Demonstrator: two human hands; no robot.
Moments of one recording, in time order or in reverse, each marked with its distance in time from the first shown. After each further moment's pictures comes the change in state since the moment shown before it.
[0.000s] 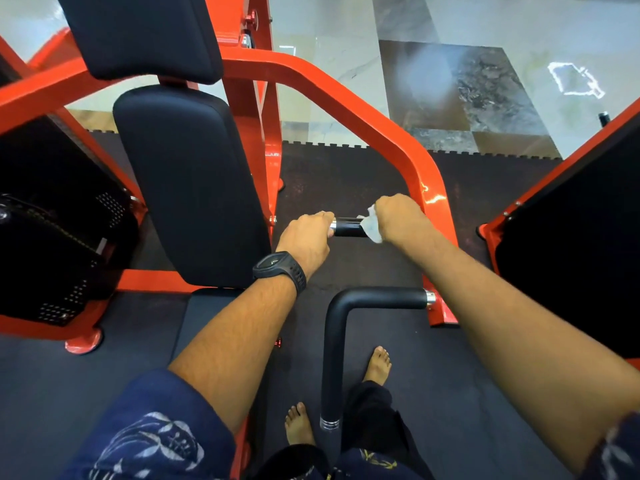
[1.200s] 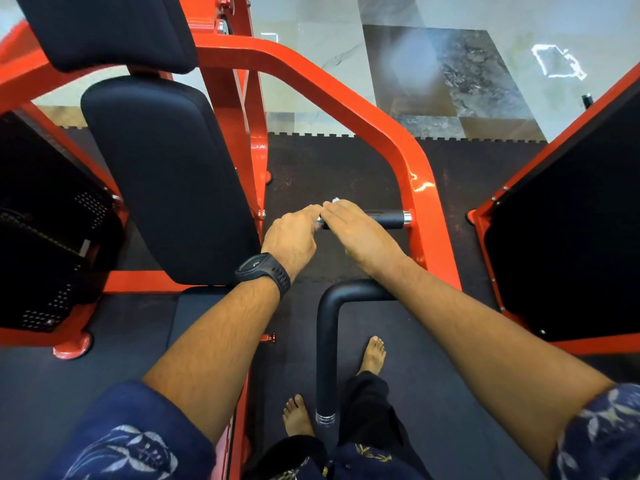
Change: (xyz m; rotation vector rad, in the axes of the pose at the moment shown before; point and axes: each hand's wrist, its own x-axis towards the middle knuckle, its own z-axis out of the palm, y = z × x) left_hand -0.007 -0.005 0.006 -0.112 0.060 0.013; right_hand -0.034 -0.023 0.045 0.293 0.260 -0.314
